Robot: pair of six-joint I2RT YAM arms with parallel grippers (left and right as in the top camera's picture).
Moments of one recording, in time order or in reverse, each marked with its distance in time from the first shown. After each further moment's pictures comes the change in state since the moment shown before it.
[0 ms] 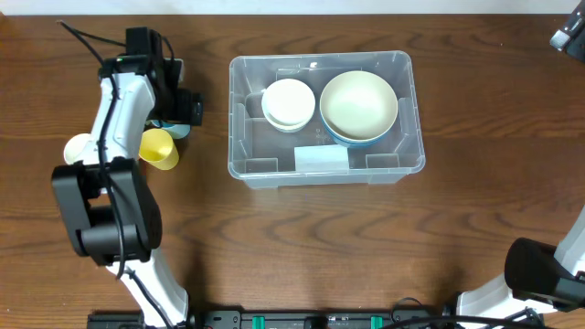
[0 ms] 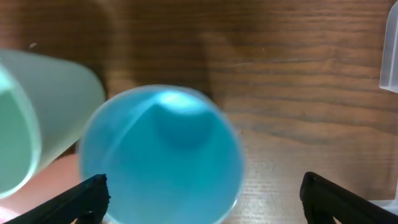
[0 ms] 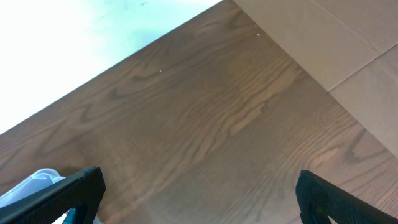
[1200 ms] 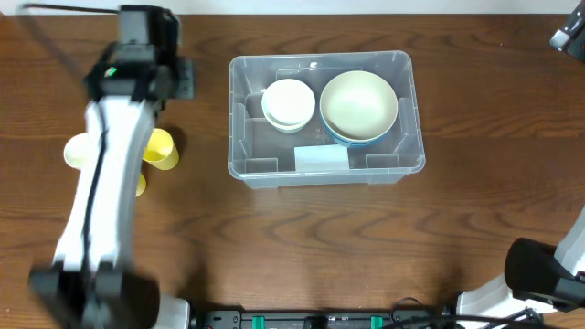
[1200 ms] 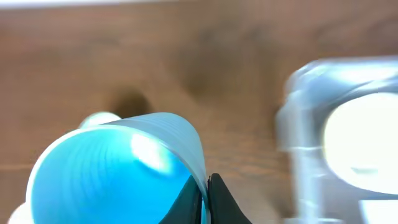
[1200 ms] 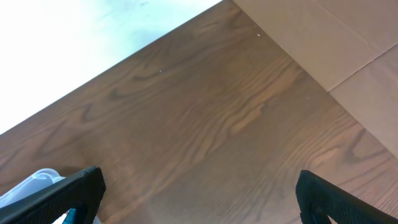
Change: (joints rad) left arm -0.116 -0.409 0.001 0.057 -0.075 -0.148; right arm 0.000 0.000 0.000 0.000 0.000 0.000
